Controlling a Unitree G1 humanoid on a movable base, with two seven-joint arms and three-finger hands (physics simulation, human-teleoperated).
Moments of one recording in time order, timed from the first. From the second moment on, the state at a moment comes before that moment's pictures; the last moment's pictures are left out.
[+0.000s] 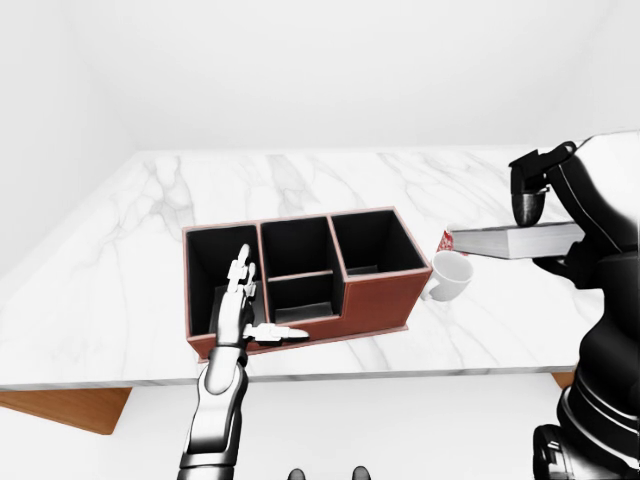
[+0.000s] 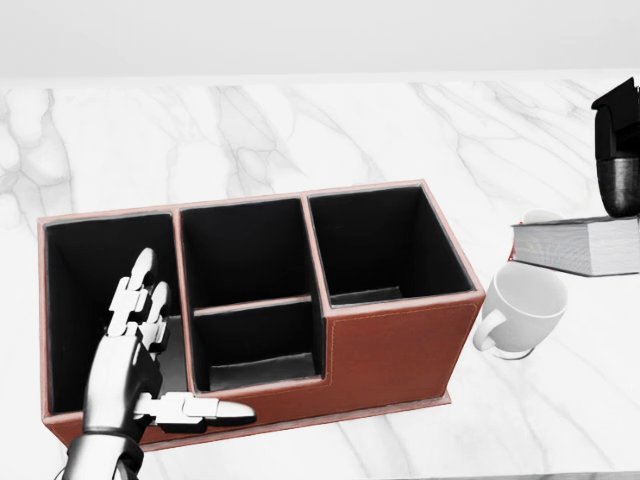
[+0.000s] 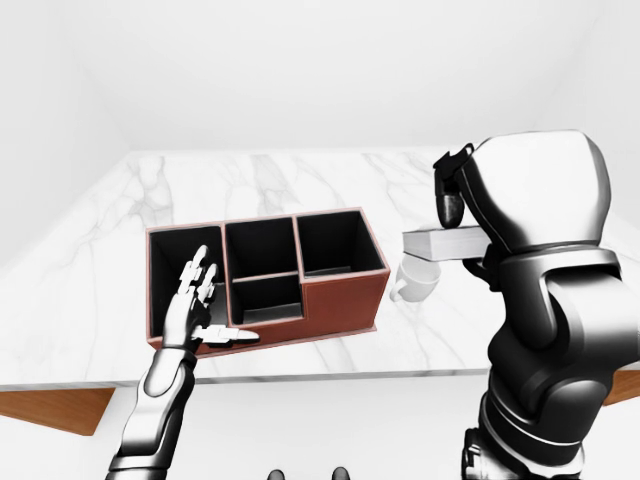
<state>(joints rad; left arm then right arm) 0.00 0.01 0.02 0.00 -0.01 -0.06 -0.06 -0.43 -0.45 -0.31 -0.72 -1.17 0.09 0.70</state>
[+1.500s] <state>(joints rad) 0.00 0.02 0.03 -0.01 -0.02 -0.05 -0.06 -0.88 -0.18 -0.01 -0.21 -1.22 0.09 0.70</state>
